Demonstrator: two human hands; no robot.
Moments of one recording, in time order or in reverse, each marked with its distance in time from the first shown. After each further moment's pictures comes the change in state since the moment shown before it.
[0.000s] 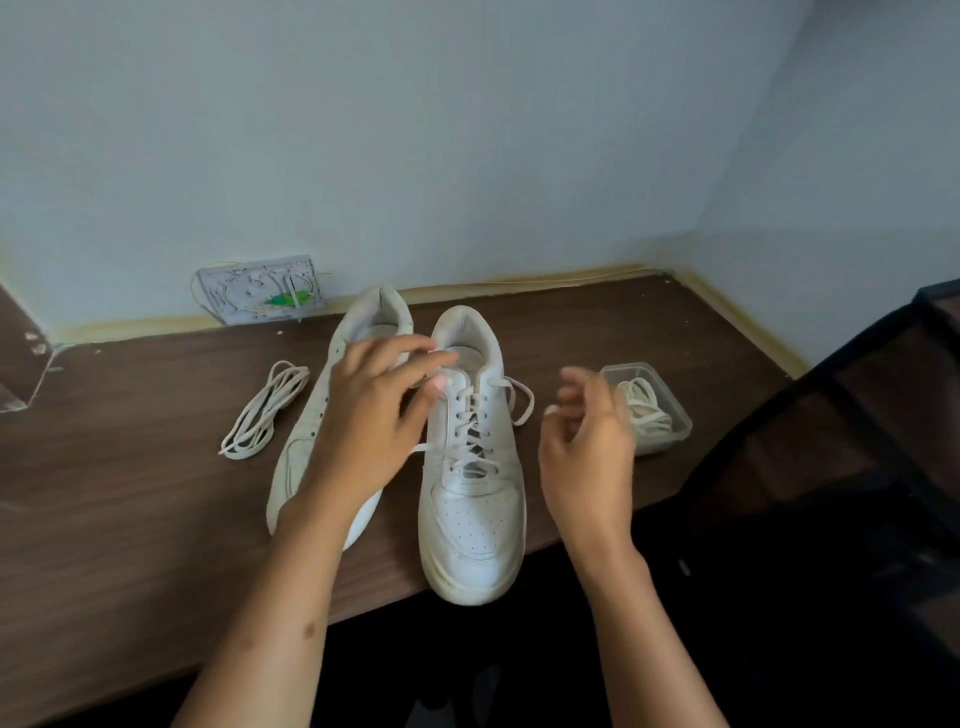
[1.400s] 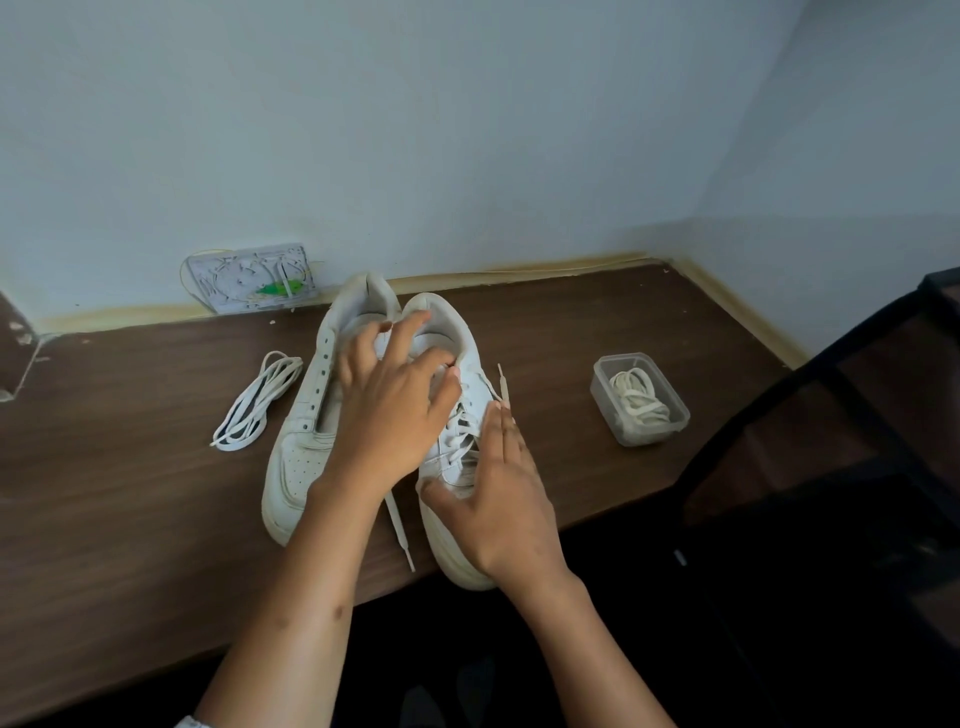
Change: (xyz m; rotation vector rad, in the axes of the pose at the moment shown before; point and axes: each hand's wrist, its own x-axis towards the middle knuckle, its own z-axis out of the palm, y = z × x) left_hand 0.005 0.018 0.019 0.191 -0.123 -0.149; right_hand -0.039 0.000 0.034 -0.241 -0.587 -0.015
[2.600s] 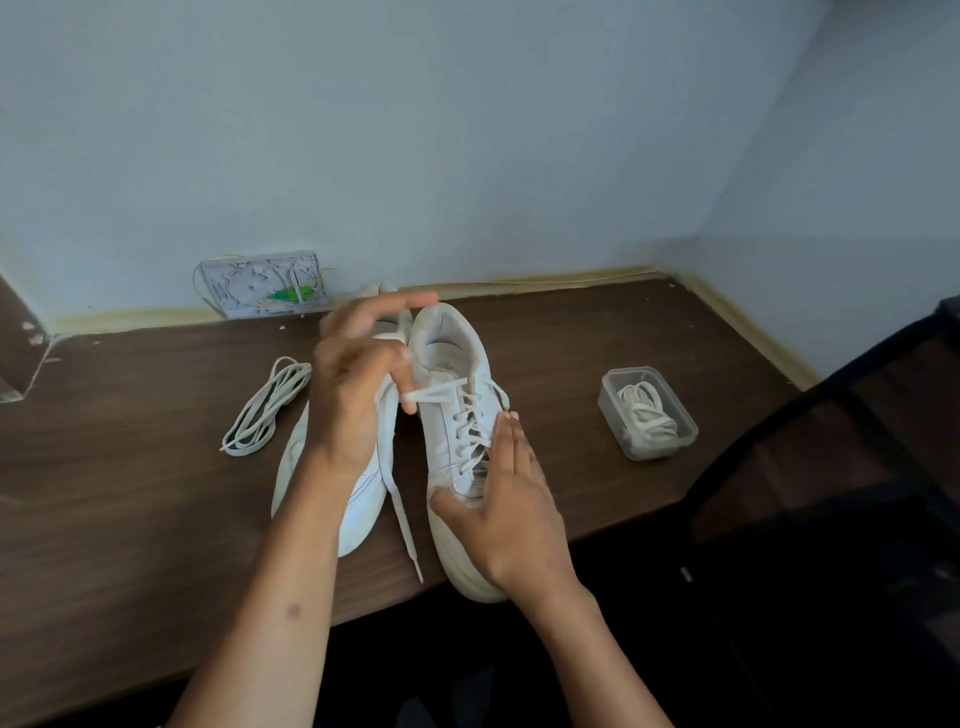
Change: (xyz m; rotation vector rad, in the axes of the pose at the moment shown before) left_hand 0.007 -0.007 -0.042 -0.957 0.246 -0.040; right_hand -0.002 -0.006 -0.007 -0.018 -0.049 0.040
